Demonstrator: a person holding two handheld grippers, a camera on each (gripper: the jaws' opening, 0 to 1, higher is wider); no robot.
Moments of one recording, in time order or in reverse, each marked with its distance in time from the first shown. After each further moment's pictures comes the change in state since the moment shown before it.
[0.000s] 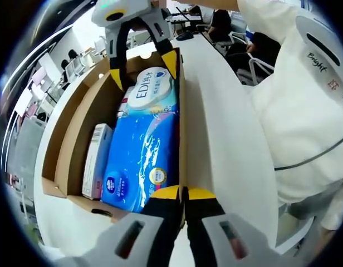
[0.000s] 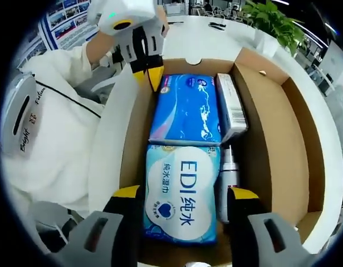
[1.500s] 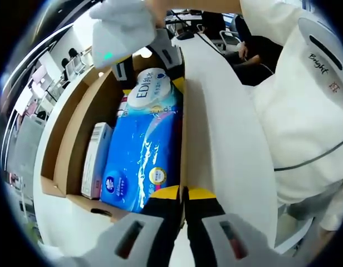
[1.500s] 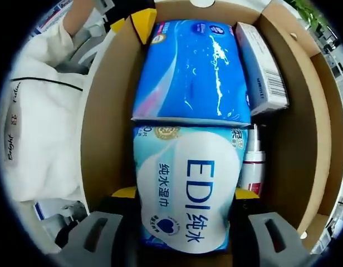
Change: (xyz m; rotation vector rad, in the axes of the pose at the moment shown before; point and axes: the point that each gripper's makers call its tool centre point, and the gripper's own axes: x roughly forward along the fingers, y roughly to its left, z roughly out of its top) left arm 0.000 -0.001 0.001 -0.008 0.009 -0.003; right arm 0.035 0.000 -0.026 0.030 0.304 0.016
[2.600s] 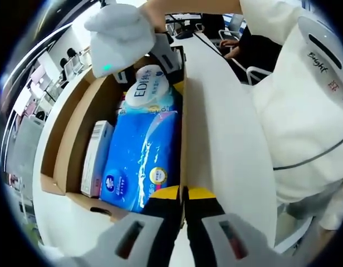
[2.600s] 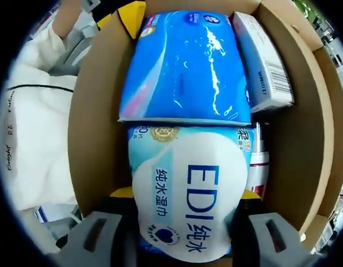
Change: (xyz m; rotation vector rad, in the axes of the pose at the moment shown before) left arm 0.000 0.000 -0.001 0.004 0.003 -0.010; right arm 0.005 0.009 0.001 0.035 0.033 -0.022
